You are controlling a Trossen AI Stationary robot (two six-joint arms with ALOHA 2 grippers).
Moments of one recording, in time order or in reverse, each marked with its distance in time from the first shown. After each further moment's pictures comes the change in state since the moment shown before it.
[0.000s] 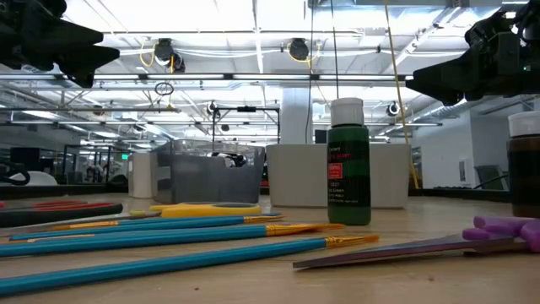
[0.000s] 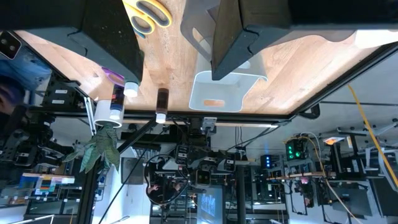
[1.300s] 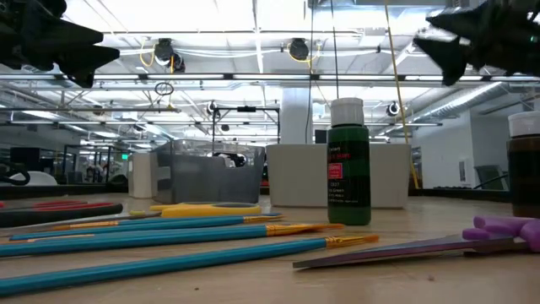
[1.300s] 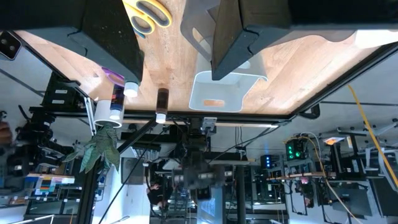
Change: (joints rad) left arm 0.000 0.000 0.000 0.000 0.000 0.000; right arm 0.001 0.000 -0.001 0.348 -0.056 0.236
